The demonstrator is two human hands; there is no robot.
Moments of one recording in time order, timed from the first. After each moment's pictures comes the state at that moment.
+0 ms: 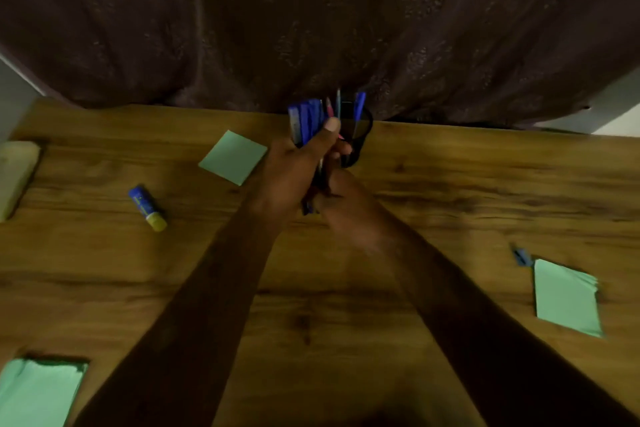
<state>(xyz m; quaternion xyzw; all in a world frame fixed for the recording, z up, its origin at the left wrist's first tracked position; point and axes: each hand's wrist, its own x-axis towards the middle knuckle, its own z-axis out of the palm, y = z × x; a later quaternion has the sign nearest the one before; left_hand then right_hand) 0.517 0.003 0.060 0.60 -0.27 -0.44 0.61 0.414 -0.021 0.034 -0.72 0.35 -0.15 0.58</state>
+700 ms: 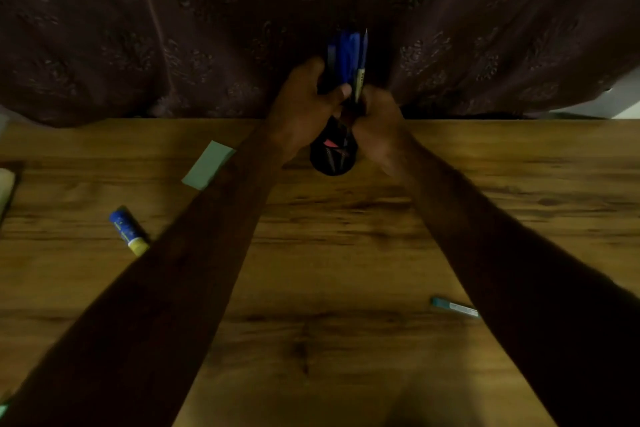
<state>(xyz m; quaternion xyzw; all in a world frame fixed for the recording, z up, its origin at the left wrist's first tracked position) 0.546 -0.108 0.065 0.66 -0.49 -0.33 0.47 0.422 -0.157 0.037 -0.71 0.44 -0.28 0.47</state>
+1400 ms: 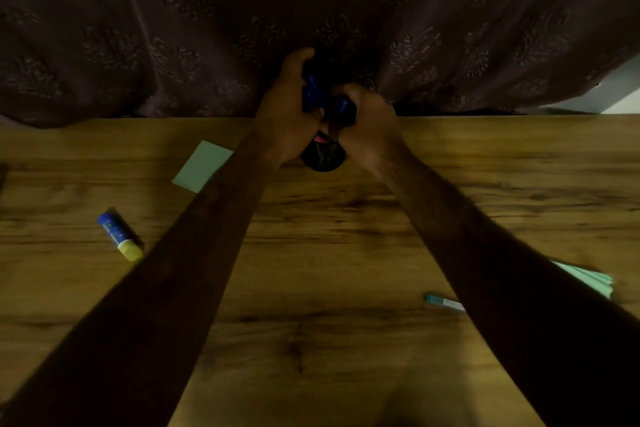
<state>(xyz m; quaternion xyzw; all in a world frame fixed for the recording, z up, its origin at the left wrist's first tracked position) 0.554 -0.094 0.048 0.69 -0.53 -0.27 0.41 0.416 -0.145 0.037 -0.72 0.45 -0.27 0.45</state>
